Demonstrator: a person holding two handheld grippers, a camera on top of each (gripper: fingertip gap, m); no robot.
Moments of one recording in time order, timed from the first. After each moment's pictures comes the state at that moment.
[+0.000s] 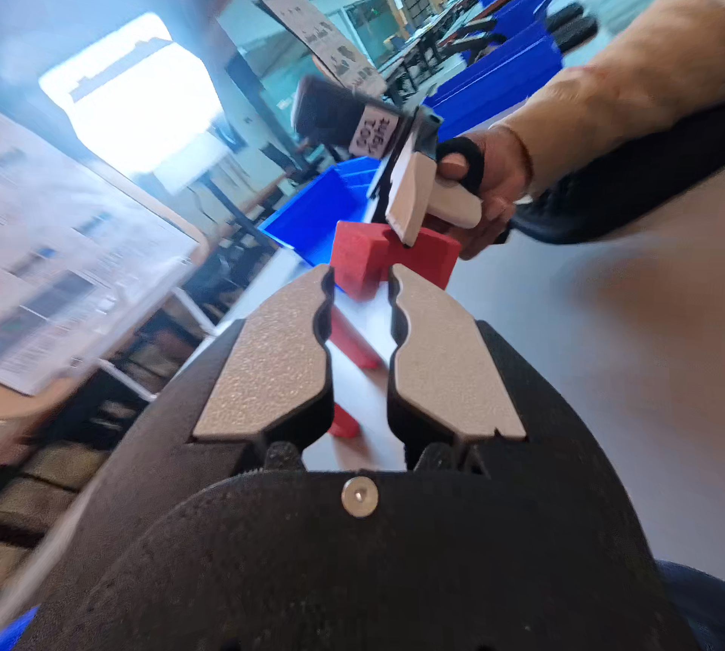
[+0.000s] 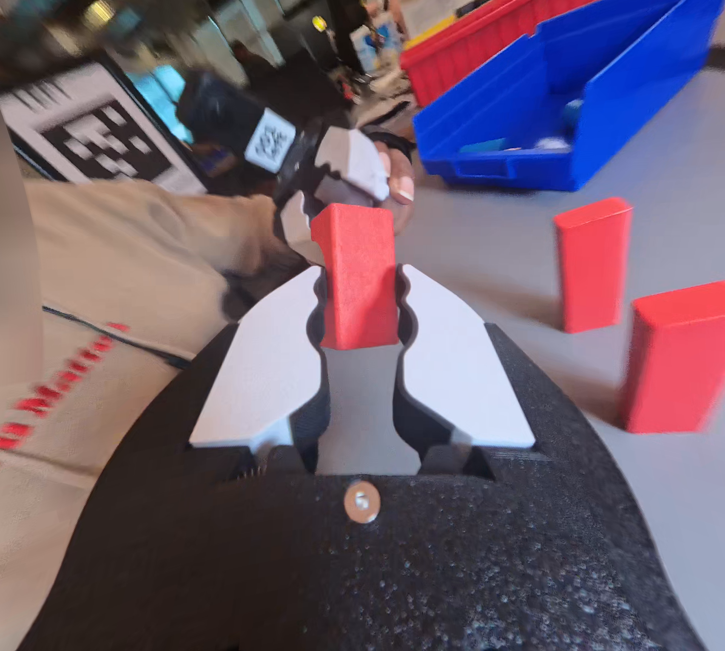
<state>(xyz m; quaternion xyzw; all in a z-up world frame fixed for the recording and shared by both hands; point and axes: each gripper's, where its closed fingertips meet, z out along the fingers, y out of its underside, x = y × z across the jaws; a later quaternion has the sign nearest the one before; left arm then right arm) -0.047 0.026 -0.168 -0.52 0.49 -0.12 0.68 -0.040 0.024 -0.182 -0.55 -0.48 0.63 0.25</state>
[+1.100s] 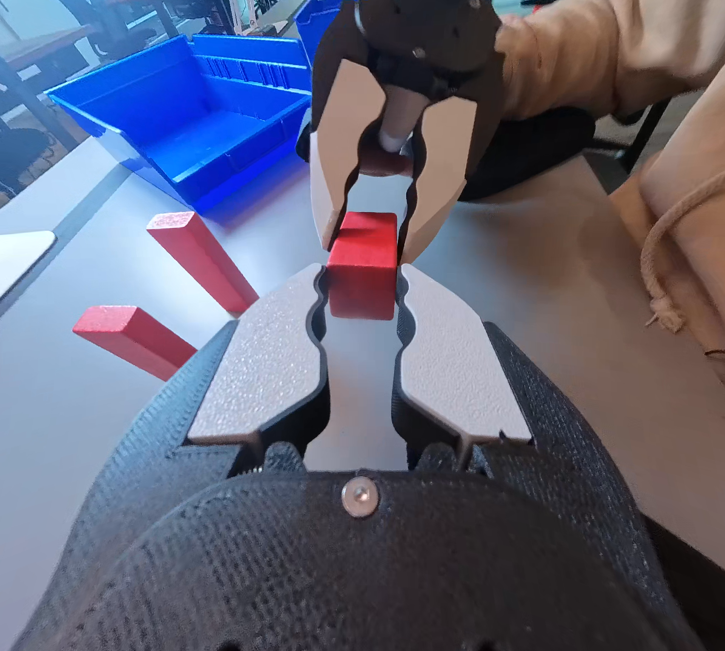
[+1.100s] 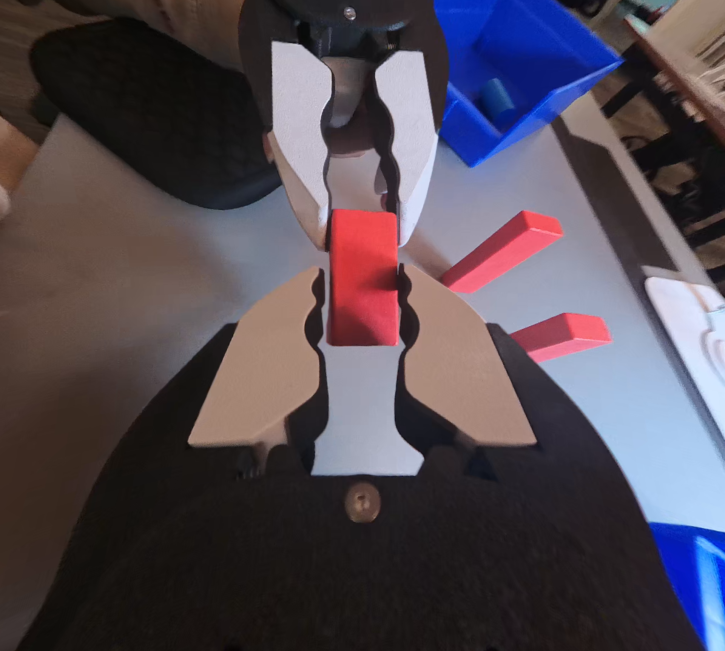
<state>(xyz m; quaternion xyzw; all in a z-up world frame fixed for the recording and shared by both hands) -0.036 0.019 -0.231 -0.63 0.52 -0.28 0.51 -0.034 0.021 -0.236 -0.48 -0.70 0.28 0.44</state>
